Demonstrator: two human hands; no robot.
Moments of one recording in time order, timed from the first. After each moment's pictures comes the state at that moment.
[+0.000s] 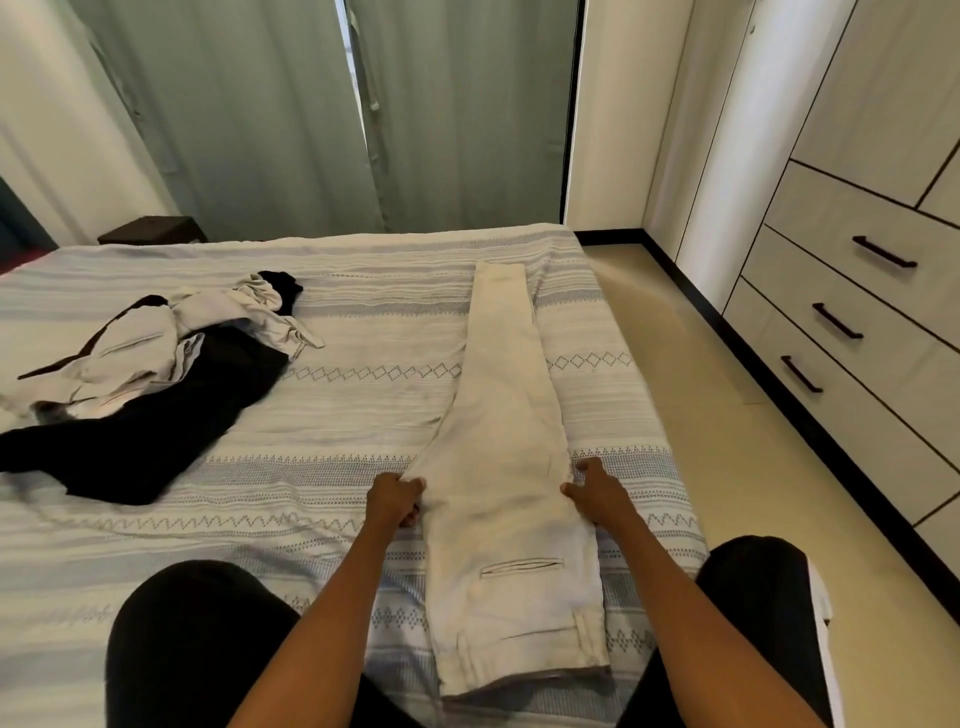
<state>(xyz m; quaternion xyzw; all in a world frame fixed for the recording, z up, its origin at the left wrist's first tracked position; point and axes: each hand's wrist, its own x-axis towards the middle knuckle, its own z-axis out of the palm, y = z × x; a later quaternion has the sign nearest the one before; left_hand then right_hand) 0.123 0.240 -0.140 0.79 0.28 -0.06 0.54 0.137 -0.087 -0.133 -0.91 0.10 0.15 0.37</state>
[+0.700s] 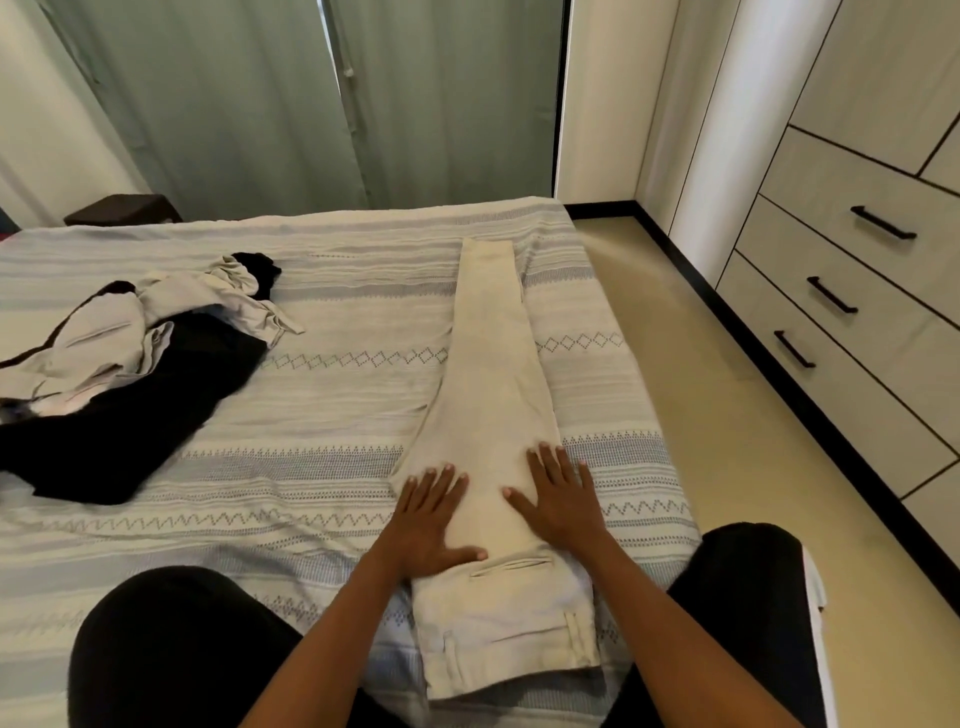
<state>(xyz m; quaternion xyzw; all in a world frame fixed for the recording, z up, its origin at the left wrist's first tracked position) 0.084 0.198 -0.173 0.98 -0.20 -0.04 0.09 0.116 -0.052 -0.167 -0.99 -0.07 0.05 0.12</state>
